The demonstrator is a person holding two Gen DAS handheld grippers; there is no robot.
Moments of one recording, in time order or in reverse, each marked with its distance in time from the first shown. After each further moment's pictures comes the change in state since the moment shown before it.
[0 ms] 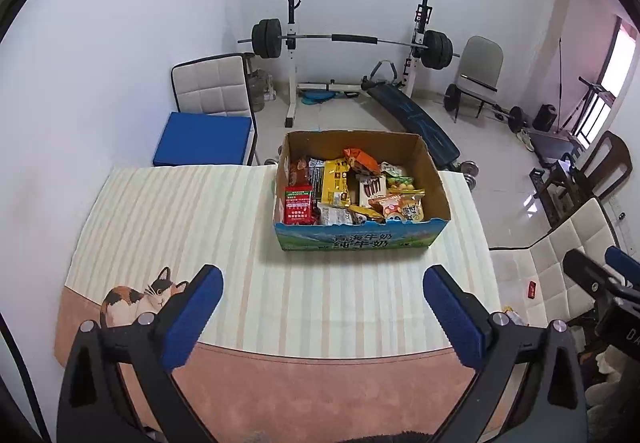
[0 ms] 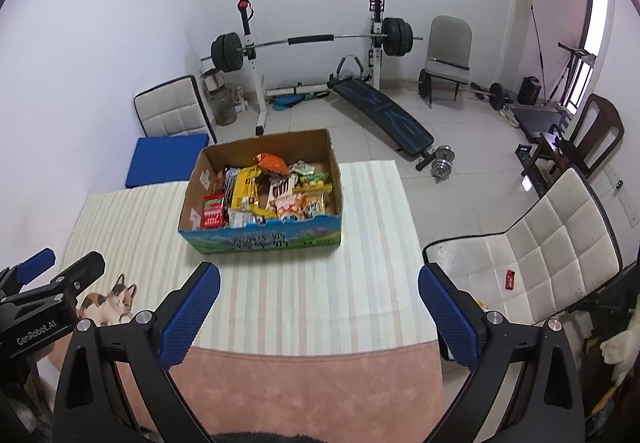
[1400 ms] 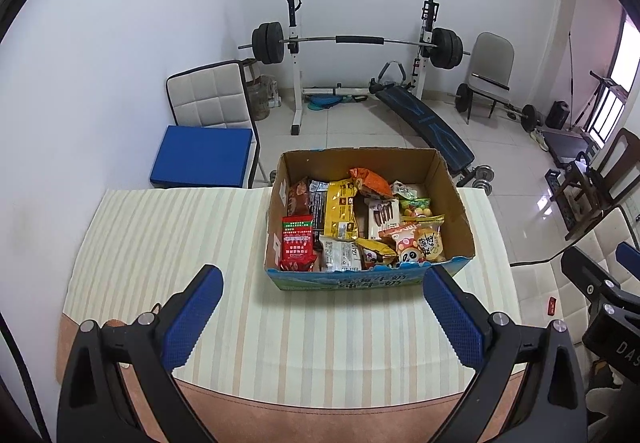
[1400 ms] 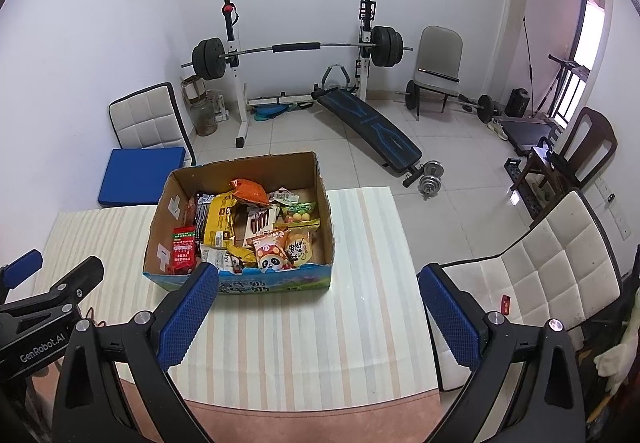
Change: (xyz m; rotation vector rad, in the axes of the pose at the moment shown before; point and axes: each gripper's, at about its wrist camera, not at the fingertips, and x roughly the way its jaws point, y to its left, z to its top) left arm 0.073 -0.013 0.047 0.033 -0.015 0.041; right arm 0.092 0.009 0.058 -0.015 -0.026 -0.060
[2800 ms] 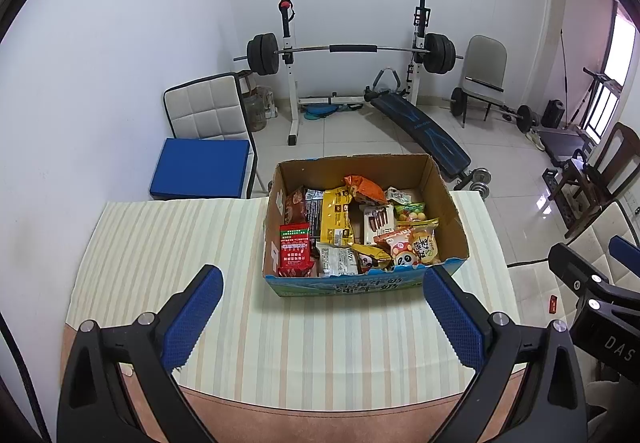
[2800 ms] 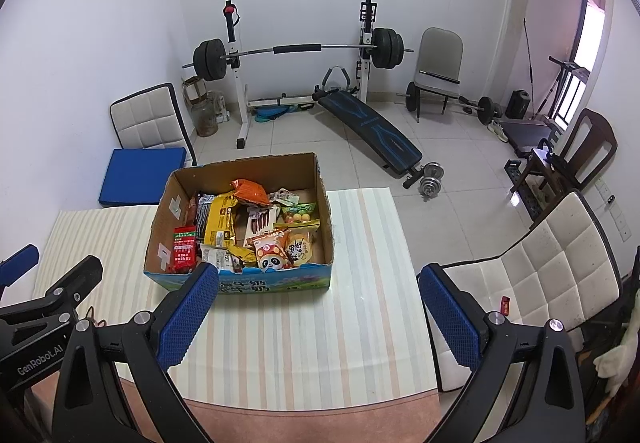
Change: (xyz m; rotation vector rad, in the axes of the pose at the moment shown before) left arm -0.010 -0.003 0.002 0.031 -0.023 -0.013; right arm -0.010 -0.006 -0.001 -0.001 -0.004 0.003
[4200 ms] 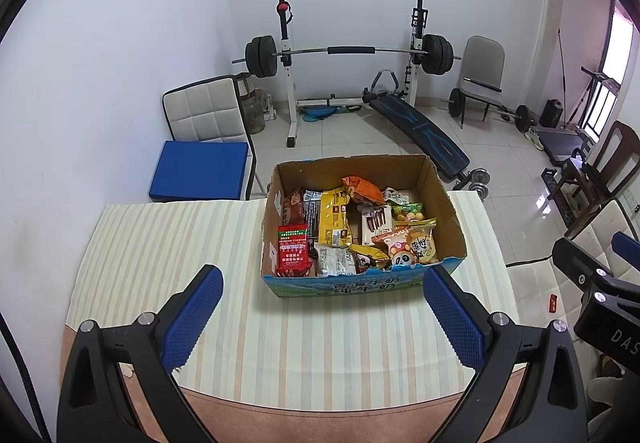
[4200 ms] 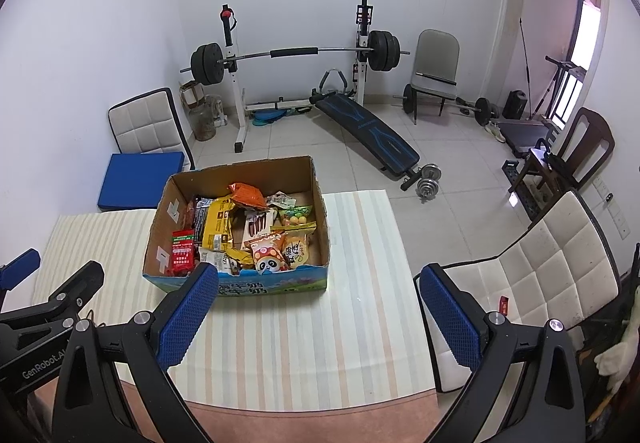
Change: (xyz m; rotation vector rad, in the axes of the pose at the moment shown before) left arm -0.009 -0.006 -0.001 0.018 -0.016 -0.006; right arm -0.010 0.000 -0.001 0.010 -0.013 -0.017
